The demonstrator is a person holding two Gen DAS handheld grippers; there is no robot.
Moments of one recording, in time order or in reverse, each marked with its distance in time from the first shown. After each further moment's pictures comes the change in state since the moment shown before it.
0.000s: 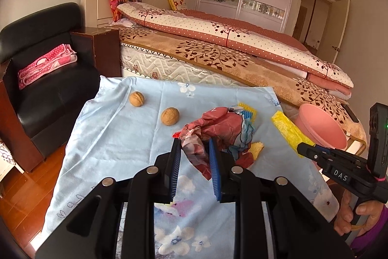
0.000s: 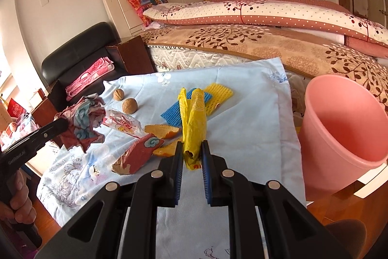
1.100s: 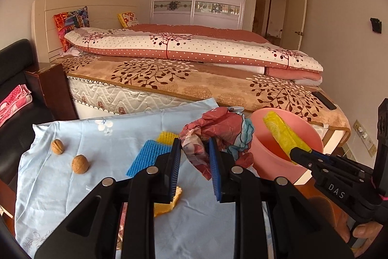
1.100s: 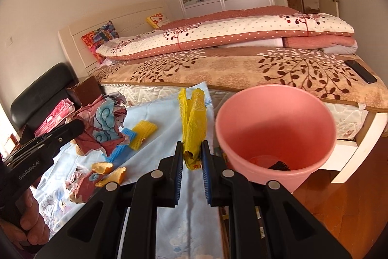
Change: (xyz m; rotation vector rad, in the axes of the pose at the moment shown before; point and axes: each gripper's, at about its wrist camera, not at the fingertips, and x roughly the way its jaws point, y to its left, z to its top) left arm 0.061 -0.147 0.036 0.195 -0.053 -0.168; right arm -0.053 -0.098 0.010 0.186 -0.160 -0.219
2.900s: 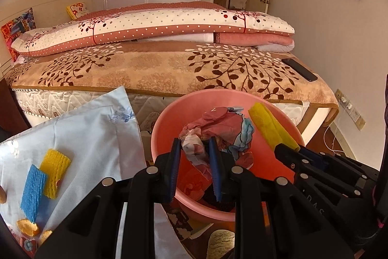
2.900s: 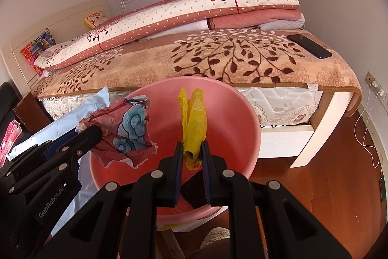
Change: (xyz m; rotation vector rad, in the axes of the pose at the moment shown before) left arm 0.145 -0.151 0.006 0.142 0.139 -0.172; right arm 0.049 -0.130 0.018 0.145 0.061 -0.305
